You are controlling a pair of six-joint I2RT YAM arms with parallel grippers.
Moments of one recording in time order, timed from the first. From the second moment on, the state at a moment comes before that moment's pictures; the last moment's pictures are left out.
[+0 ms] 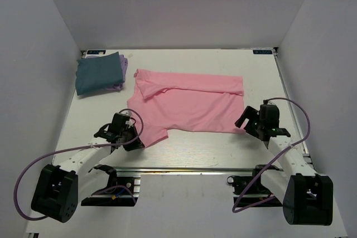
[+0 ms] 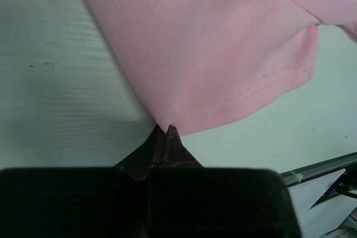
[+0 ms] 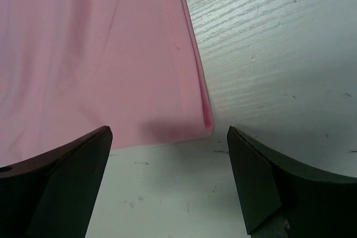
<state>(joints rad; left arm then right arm) -0.33 1.03 0.38 -0.40 0.20 -0.66 0.03 0.97 0.42 -0.29 -0.08 0.49</state>
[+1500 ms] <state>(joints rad) -0.28 1.79 1.40 -0.35 -0.09 -0.51 0.03 1.72 1.16 -0.31 -0.12 0.44</state>
